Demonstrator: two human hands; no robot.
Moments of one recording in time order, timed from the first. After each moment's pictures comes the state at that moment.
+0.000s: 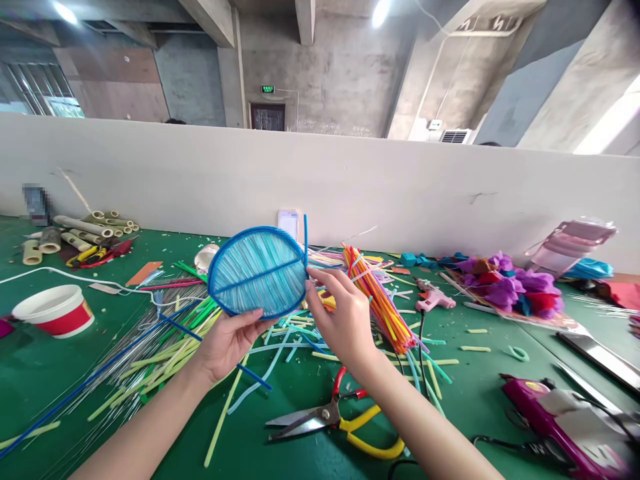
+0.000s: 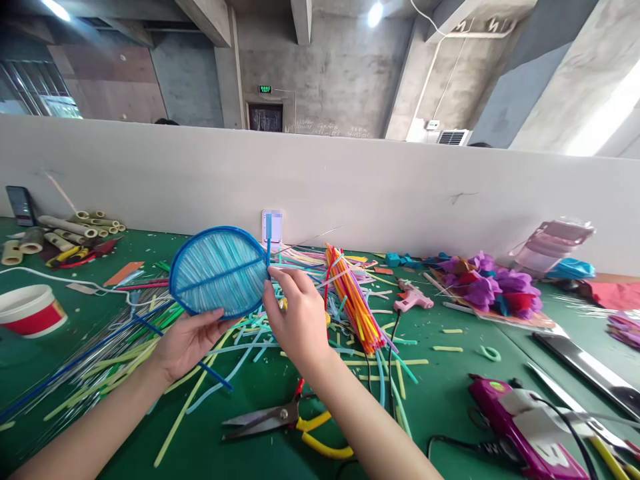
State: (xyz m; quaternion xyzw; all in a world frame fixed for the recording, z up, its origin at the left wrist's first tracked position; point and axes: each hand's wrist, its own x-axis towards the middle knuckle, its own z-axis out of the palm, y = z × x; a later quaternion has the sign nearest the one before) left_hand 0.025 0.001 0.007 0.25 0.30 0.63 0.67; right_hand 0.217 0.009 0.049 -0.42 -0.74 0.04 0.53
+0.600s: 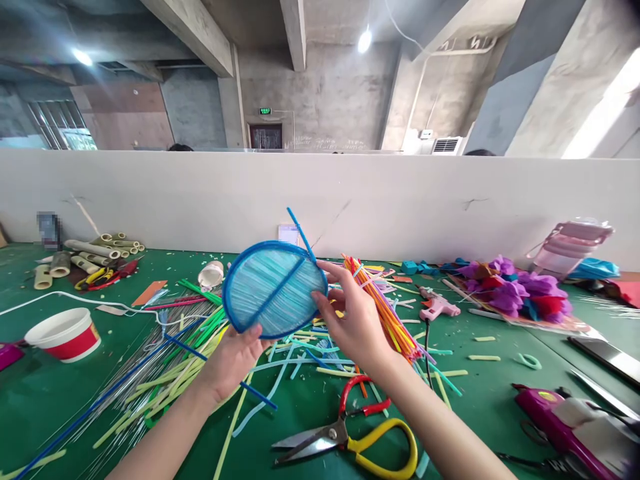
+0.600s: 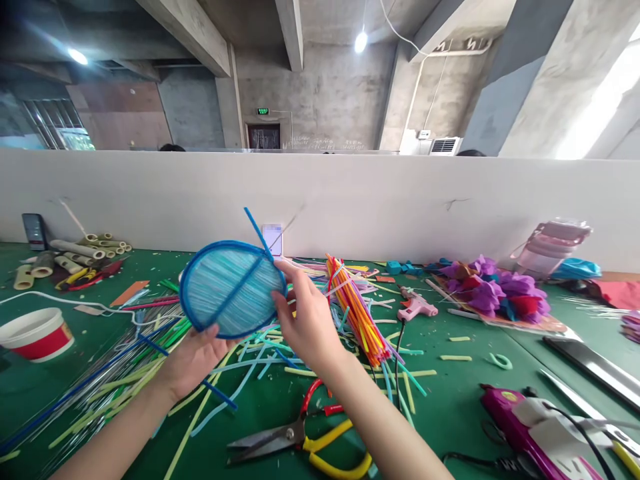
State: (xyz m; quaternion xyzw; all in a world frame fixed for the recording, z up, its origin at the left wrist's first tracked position) left_hand 0.020 0.001 0.000 0.33 0.26 0.61 0.67; right_hand 0.236 0.014 0.062 -0.37 -0.76 0.13 0.52
